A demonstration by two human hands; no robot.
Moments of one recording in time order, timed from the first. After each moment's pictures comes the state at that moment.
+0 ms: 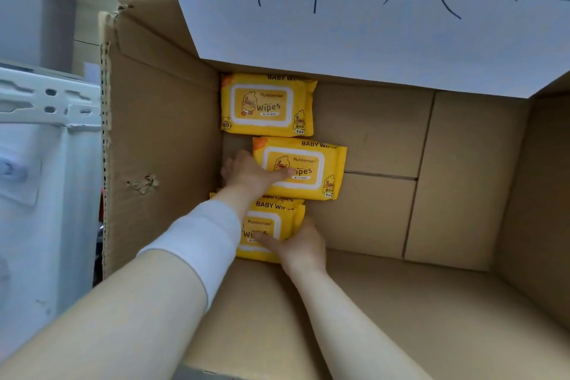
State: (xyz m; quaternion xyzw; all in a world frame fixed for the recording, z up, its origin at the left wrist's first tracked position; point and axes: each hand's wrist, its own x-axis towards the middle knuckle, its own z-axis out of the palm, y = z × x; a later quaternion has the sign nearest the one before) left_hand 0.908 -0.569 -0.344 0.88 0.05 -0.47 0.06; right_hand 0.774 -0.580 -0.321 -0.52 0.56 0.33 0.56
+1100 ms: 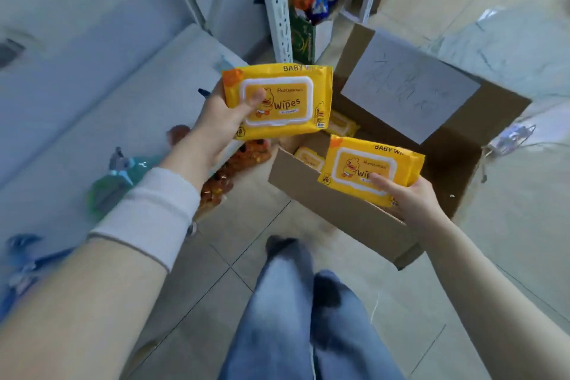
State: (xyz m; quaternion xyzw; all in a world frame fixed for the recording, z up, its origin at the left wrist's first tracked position) left_hand 0.732 -0.361 0.171 0.78 0.05 -0.18 0.60; right_hand 0.596 -0.619 0.082 -0.65 0.34 0.09 0.68
